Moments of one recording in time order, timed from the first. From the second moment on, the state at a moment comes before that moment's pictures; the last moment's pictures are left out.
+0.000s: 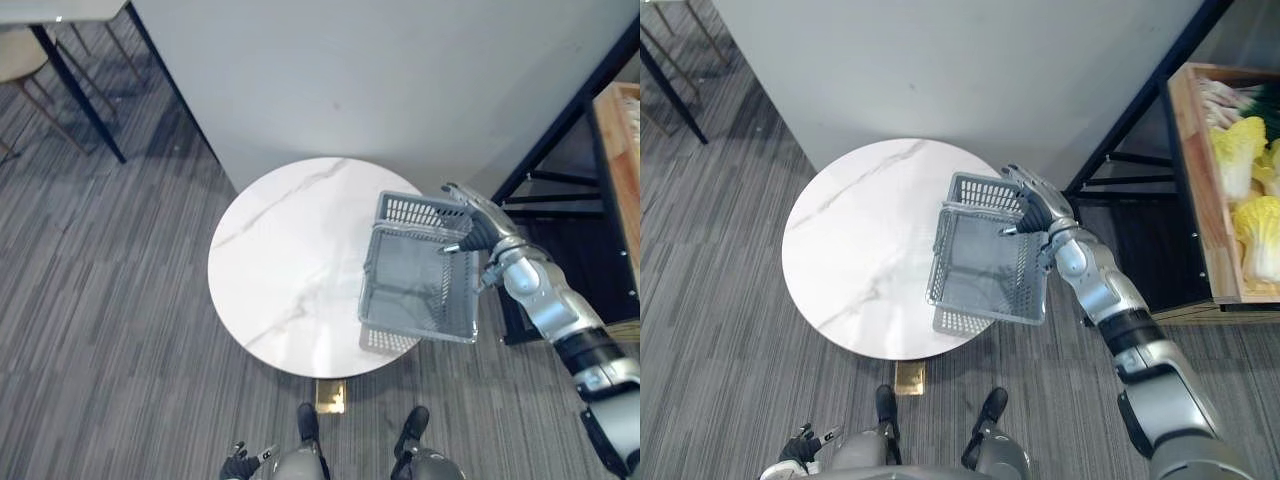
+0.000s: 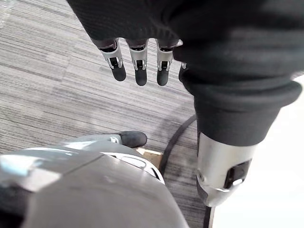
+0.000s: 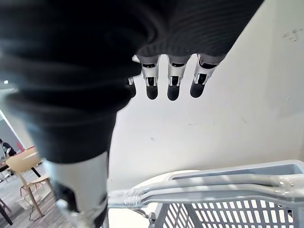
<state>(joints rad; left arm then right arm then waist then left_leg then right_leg) 0.10 0.15 0.12 1.10 -0.19 -0.13 0.08 -0.66 -0.61 0.32 0.51 -0.47 -0.19 -0.08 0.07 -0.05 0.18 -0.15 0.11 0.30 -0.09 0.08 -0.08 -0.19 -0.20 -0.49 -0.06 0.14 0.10</state>
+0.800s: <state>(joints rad) 0.08 0.15 0.10 1.09 -0.27 -0.15 0.08 -0.85 -0.65 0.32 0.80 -0.51 -0.14 -0.08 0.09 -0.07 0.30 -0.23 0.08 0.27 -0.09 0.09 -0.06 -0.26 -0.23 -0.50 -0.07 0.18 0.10</state>
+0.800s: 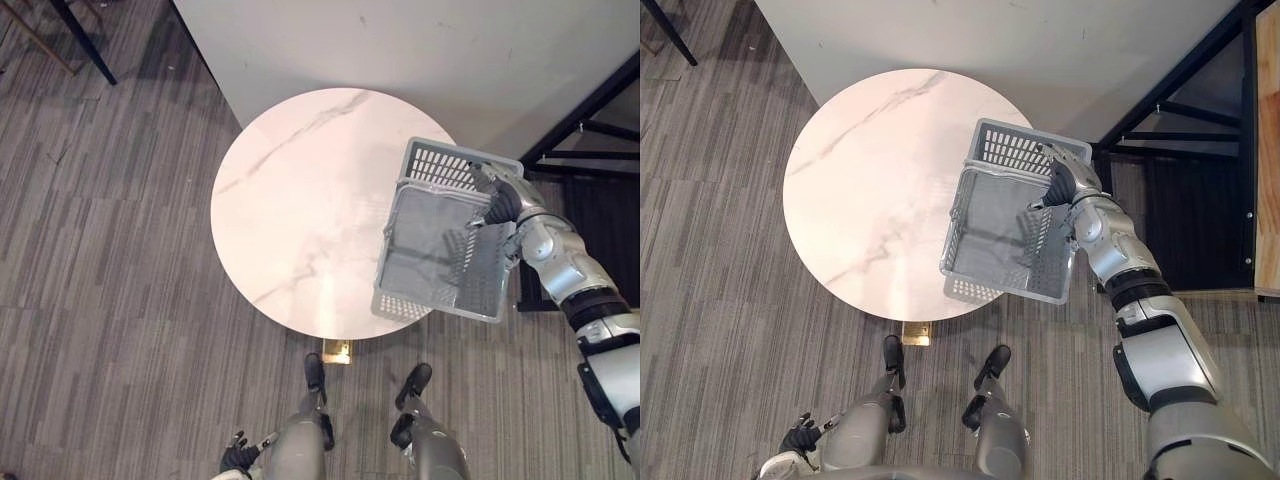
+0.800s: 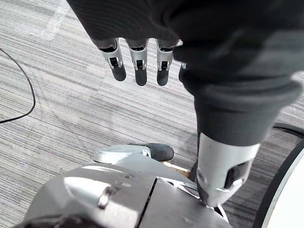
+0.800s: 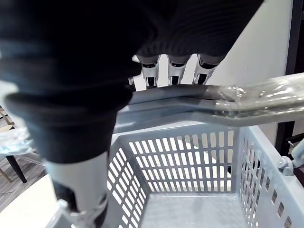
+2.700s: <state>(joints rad) 0.13 0.20 0.09 1.07 -0.21 -0.12 0.10 -0.55 -0.73 0.44 0.47 -0.65 -0.22 -0.03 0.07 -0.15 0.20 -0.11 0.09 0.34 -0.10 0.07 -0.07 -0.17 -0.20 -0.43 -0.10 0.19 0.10</state>
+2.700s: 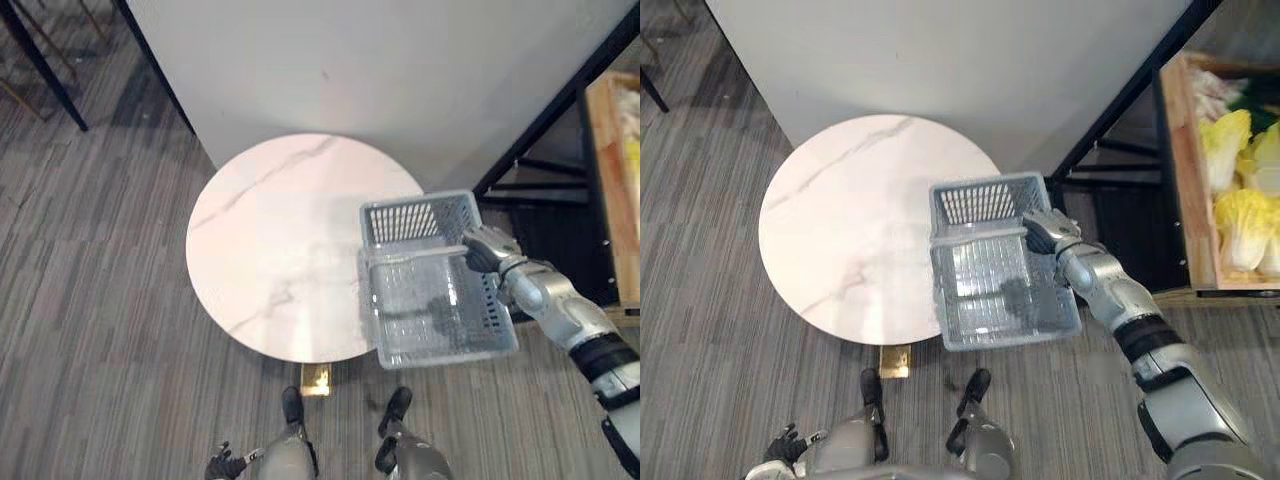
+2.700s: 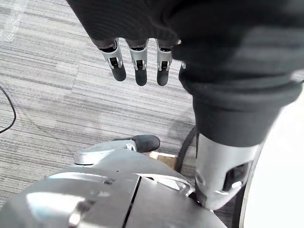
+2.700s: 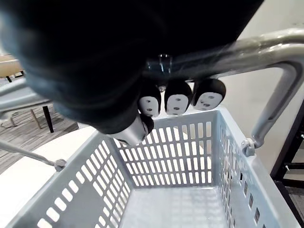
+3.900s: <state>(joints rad) 0.17 0.16 0.14 1.14 -0.11 -0.10 0.06 -0.37 -0.78 0.50 0.16 -0.63 -0.27 0.05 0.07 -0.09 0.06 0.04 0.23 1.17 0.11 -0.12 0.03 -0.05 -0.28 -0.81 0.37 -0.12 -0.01</state>
